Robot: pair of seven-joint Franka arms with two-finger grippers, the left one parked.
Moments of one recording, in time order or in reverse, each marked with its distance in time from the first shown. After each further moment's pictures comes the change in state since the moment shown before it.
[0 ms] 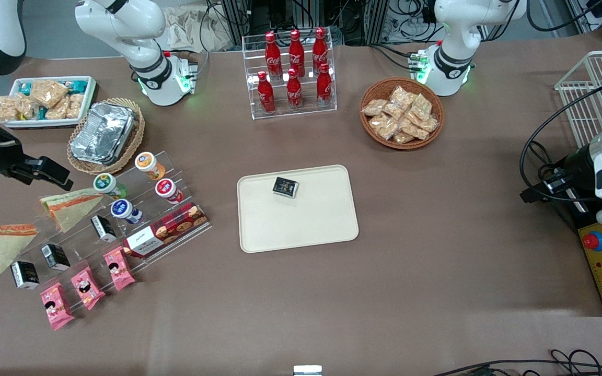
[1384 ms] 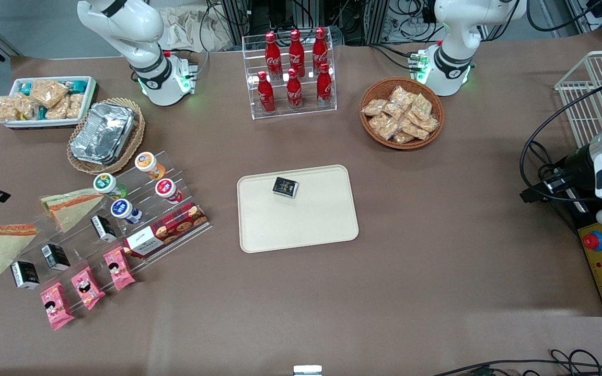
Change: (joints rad) arm -0.255 0.089 -0.030 0.017 -0.038 0.005 0.150
